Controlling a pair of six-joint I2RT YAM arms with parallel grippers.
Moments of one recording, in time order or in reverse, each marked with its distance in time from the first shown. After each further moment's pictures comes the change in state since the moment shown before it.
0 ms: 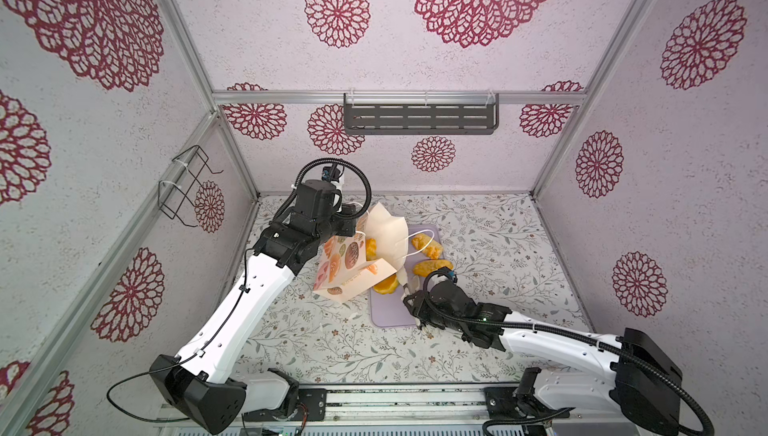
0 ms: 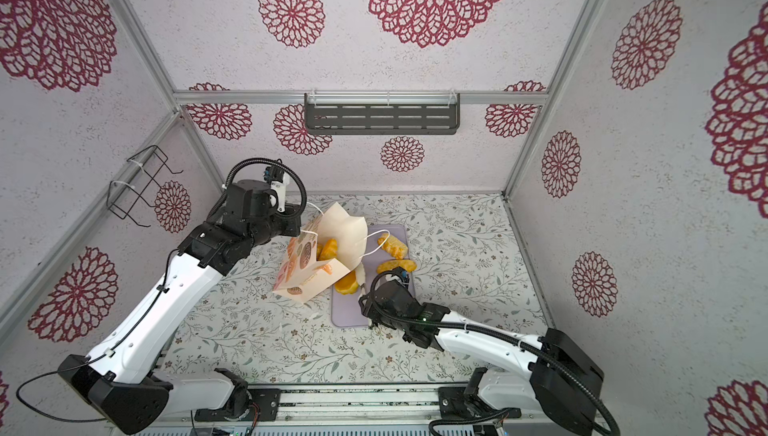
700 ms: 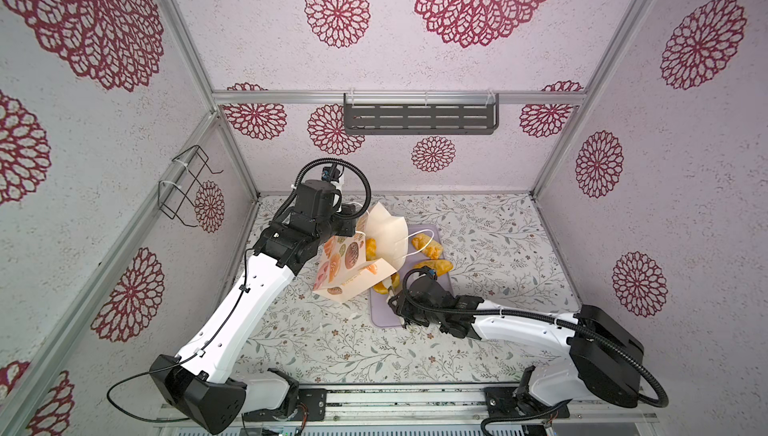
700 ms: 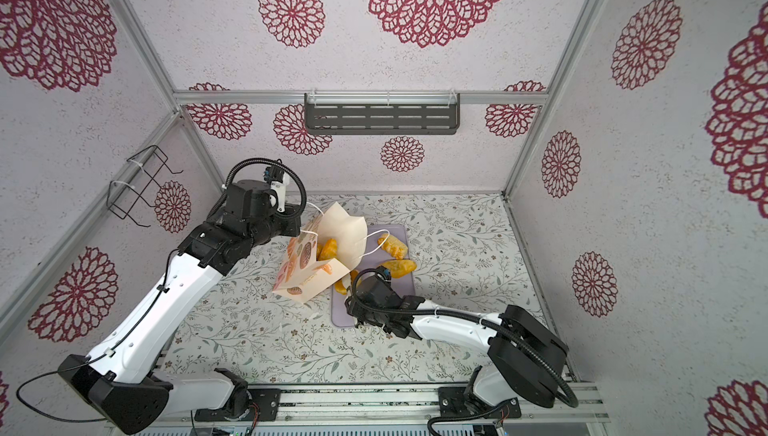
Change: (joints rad) left arm 0.002 0.000 -0.002 0.001 0.006 0.000; right arm 0.016 0.224 0.116 0.039 -0.063 0.002
